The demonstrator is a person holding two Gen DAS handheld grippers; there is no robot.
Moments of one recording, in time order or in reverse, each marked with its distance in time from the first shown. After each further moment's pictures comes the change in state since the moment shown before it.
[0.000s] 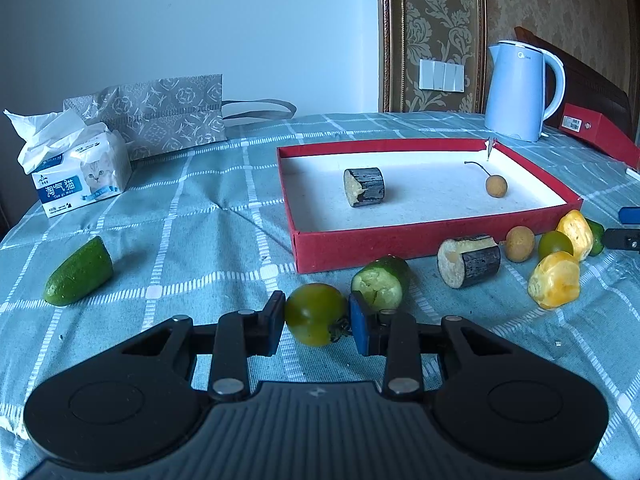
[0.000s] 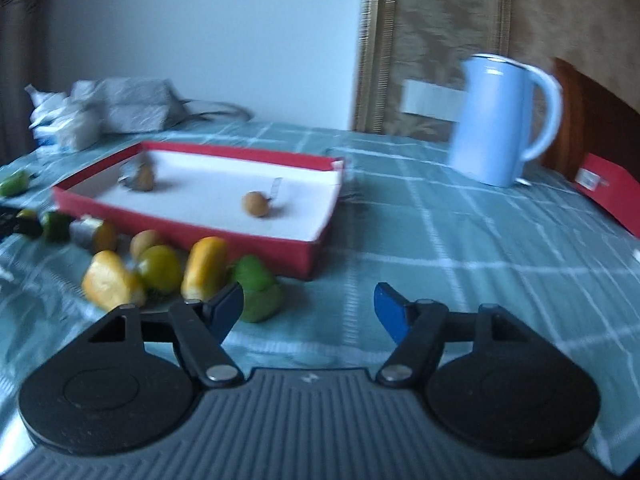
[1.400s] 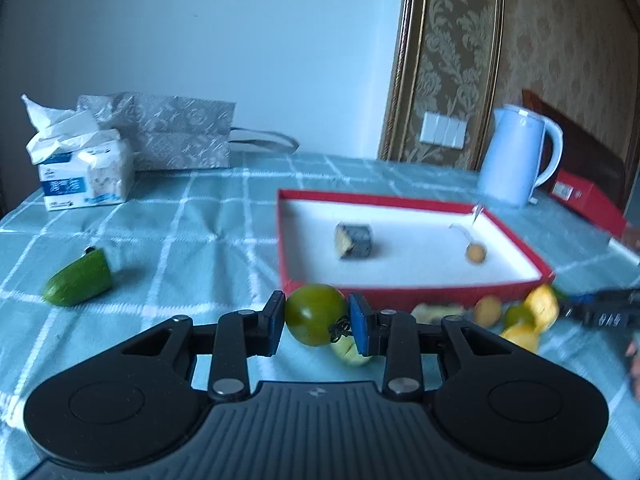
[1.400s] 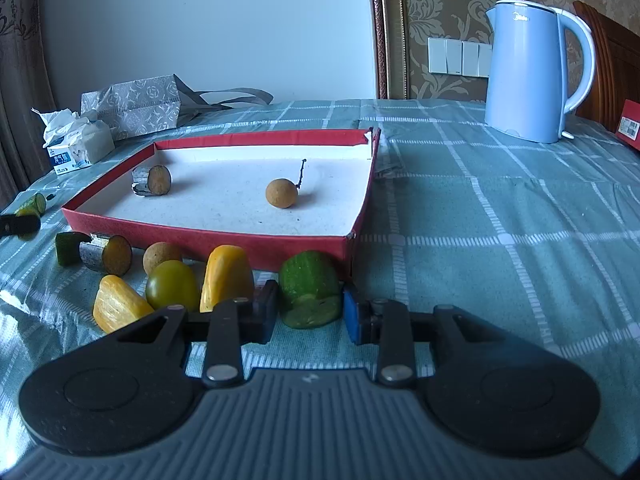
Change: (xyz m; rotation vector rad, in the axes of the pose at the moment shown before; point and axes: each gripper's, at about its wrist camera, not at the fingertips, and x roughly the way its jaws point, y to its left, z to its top) left arm -0.022 0.010 0.022 -0.154 -0.100 -0.067; right arm 0.039 -0.008 0.005 0.128 0.068 0.115
